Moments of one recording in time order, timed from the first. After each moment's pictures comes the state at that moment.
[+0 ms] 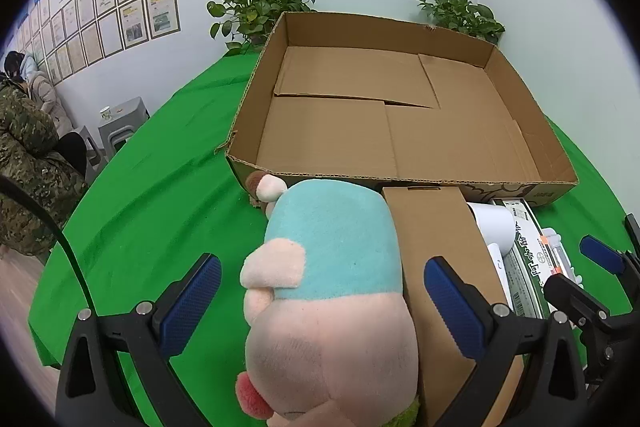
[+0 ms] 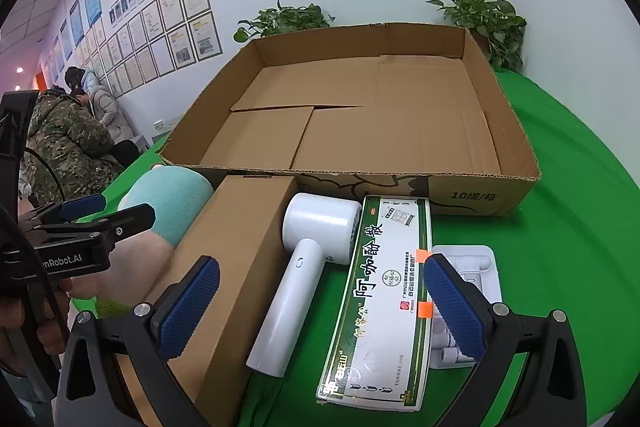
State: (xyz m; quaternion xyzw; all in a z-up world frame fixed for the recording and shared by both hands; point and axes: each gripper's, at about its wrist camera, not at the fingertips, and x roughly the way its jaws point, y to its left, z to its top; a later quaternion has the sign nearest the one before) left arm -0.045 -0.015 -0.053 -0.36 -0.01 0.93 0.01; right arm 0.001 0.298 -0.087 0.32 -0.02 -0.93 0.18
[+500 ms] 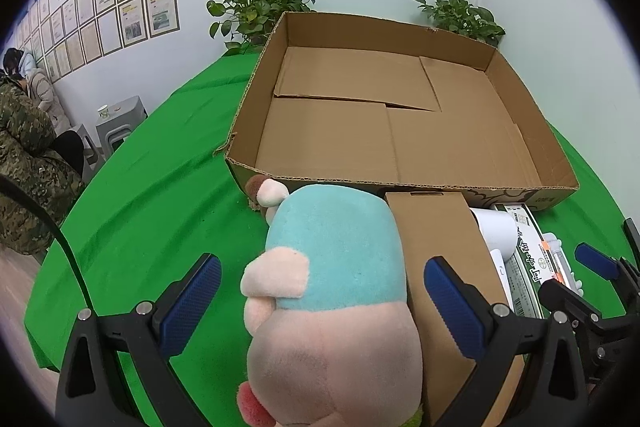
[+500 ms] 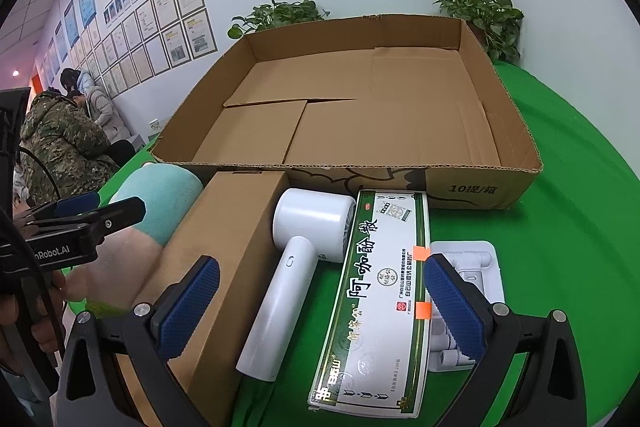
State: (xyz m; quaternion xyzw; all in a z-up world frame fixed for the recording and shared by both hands) left arm -0.048 -0.020 -0.054 -0.36 -0.01 0.93 0.01; right arm -0.009 0.300 -0.092 0.30 -0.02 -0.94 0.17
